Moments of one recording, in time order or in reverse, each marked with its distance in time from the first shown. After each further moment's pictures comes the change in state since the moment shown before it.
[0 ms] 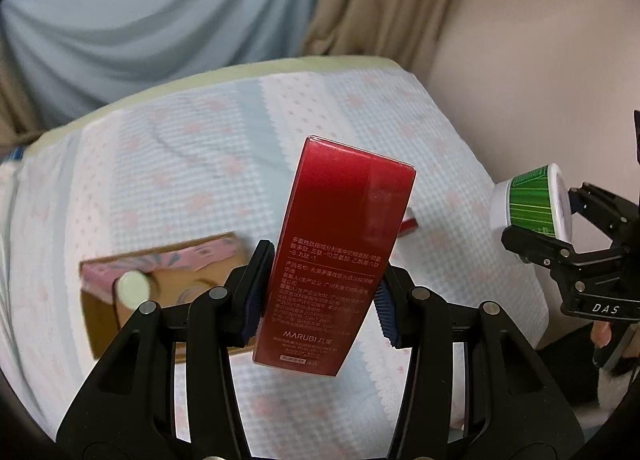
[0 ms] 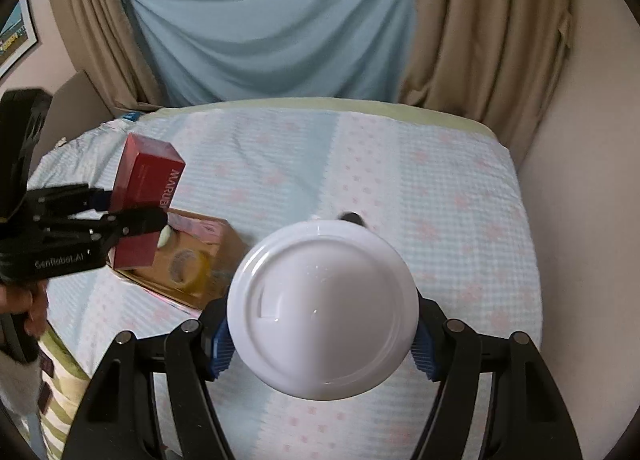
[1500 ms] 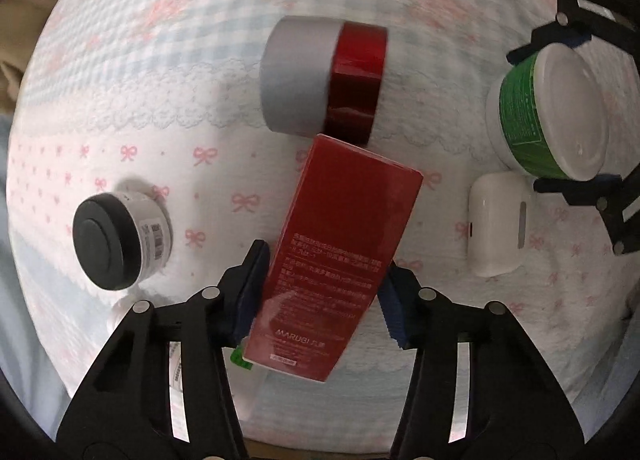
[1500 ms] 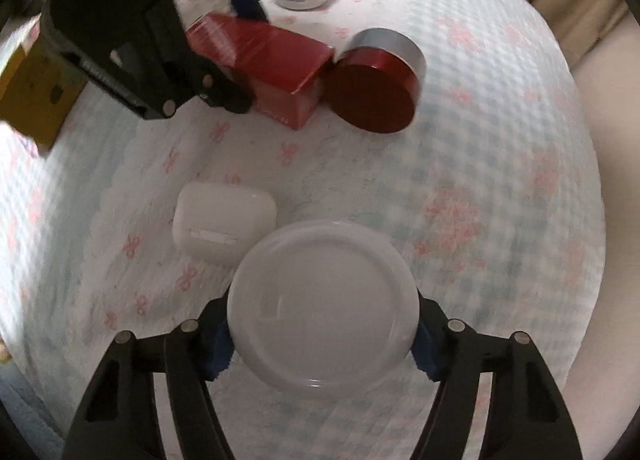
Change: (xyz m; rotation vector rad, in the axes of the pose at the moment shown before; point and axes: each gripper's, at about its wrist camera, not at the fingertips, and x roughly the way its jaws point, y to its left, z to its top) left arm 0.381 -0.155 -0.051 1.115 0.528 -0.114; right arm 0.238 -0.097 -0.169 -0.160 0.416 -0.090
